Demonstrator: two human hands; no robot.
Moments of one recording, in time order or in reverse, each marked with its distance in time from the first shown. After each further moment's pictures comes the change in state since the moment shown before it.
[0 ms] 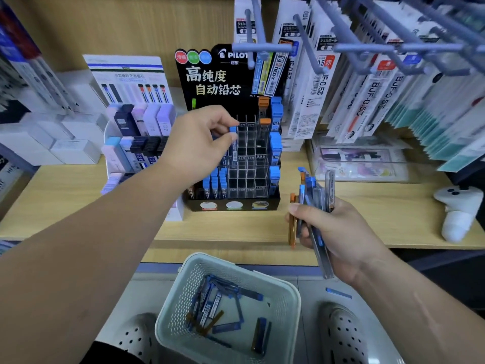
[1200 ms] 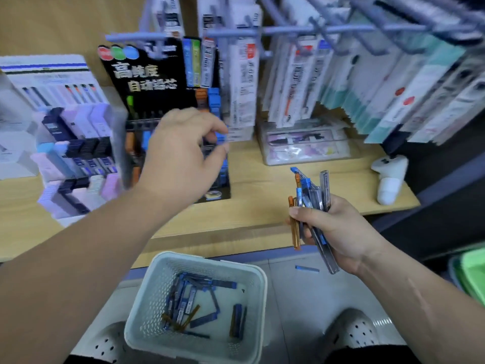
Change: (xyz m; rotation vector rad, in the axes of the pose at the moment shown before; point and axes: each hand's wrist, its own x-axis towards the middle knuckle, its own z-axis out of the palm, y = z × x) left_hand -0.033 0.065 0.041 0.223 0.058 0.331; right_hand -0.026 0.018 -0.088 -0.032 -0.018 -0.046
